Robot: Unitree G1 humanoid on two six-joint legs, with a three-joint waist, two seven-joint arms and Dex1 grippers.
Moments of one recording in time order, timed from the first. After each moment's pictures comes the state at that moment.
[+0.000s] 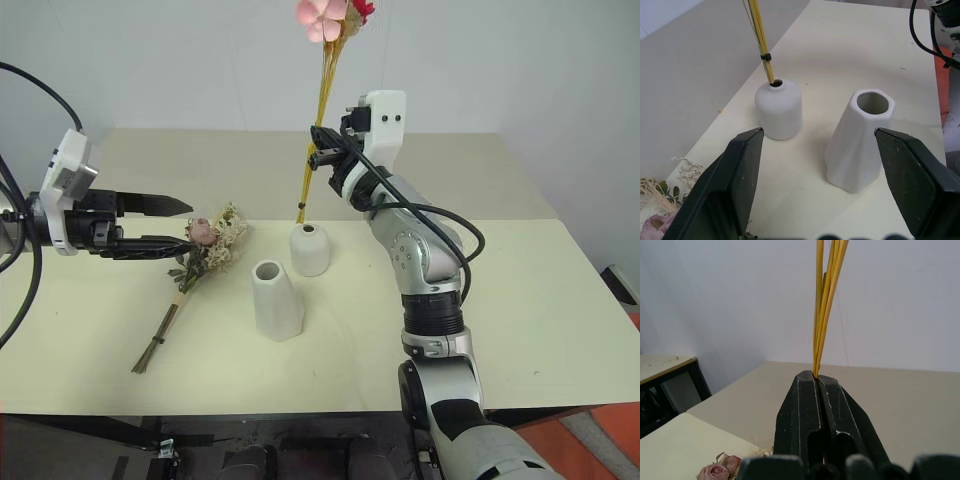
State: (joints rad) left arm -0.71 1.06 0.12 -0.03 -0.59 0.70 -1.33; right arm -0.97 -0.12 -0.10 0.05 0.45 0.60 0.24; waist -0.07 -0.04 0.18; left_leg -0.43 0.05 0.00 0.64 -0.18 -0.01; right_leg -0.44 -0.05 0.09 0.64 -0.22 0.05
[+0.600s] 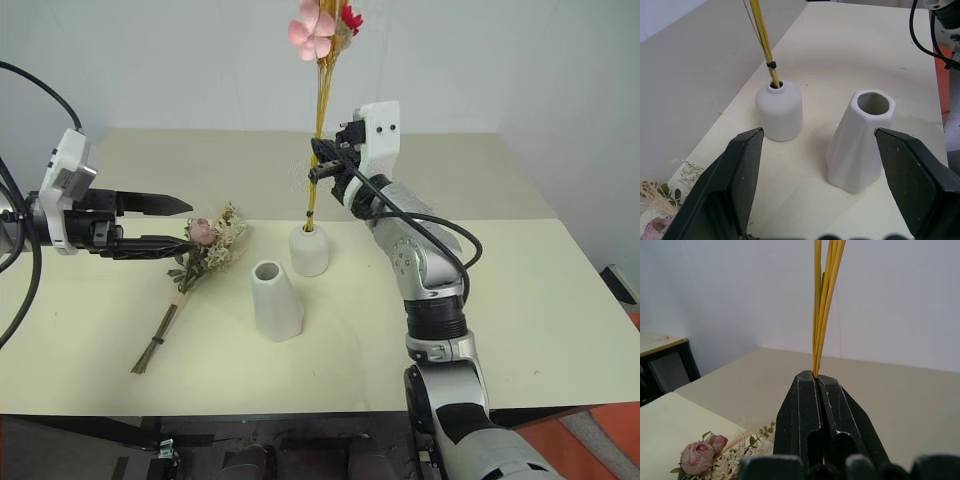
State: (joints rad) left arm -0.70 1.06 0.12 -0.03 -0.60 0.70 -1.33; right arm -0.93 -0.15 -0.05 0.05 0.38 0.56 0.29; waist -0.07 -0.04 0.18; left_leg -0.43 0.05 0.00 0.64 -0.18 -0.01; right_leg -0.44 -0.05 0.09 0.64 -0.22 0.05
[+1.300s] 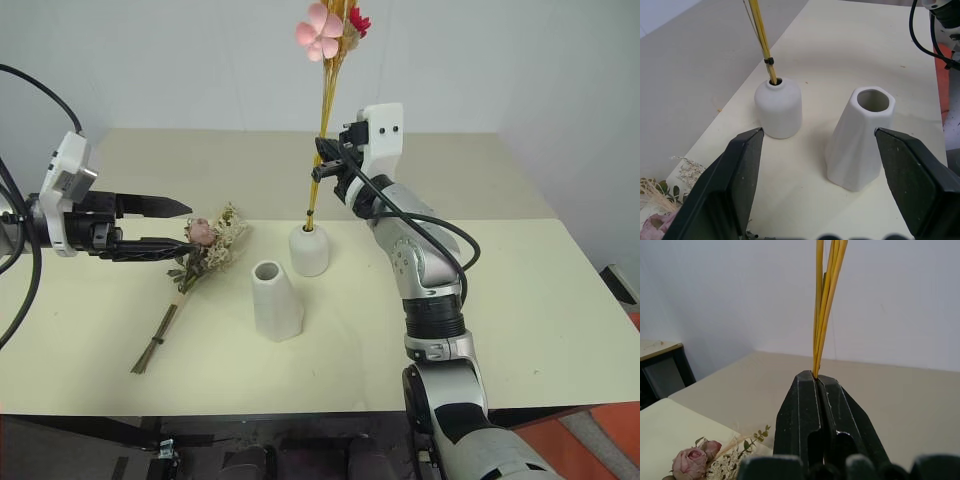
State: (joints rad) left arm -0.70 1.07 0.12 -0.03 -0.60 0.70 -1.33; right arm -0.94 -0.13 -0.07 0.08 0.38 0.55 0.28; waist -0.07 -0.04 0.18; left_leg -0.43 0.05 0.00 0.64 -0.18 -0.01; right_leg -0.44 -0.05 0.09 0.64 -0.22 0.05
